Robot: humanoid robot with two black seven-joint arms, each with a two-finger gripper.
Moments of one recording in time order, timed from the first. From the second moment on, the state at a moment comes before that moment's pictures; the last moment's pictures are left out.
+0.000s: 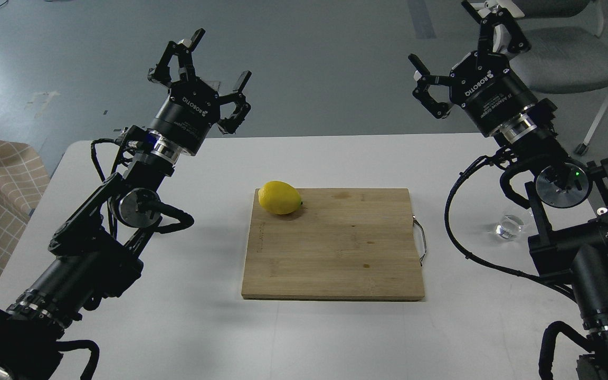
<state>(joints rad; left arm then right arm) -0.66 0.19 -1.01 -0.93 0.30 -0.49 -0.32 0.51 0.00 1.59 1.16 -0.45 0.49 -0.23</state>
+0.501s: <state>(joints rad) -0.66 0.20 -1.01 -0.92 0.30 -0.49 -0.33 0.52 0.00 1.59 1.16 -0.45 0.49 -0.23</state>
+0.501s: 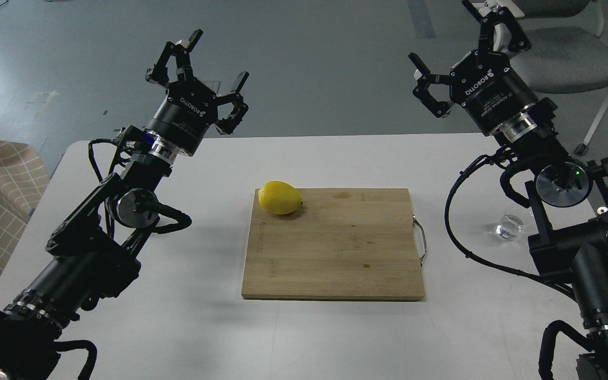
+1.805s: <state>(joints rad) -0.66 0.19 -1.00 -0.93 0.30 -0.49 -0.32 0.51 0.00 1.59 1.16 -0.45 0.49 -0.24</state>
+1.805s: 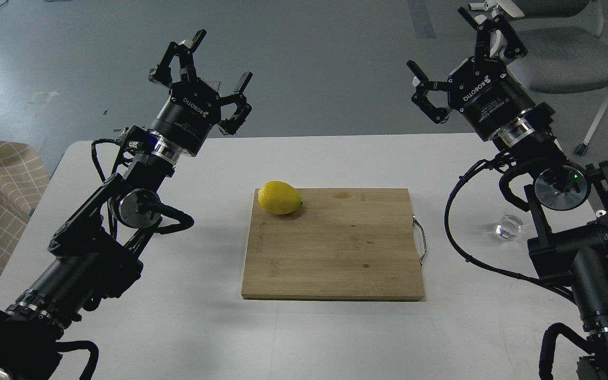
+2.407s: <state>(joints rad) -0.65 0.18 -1.00 -0.94 0.30 -0.49 -0.32 0.51 0.00 1.59 1.14 -0.45 0.49 -0.24</state>
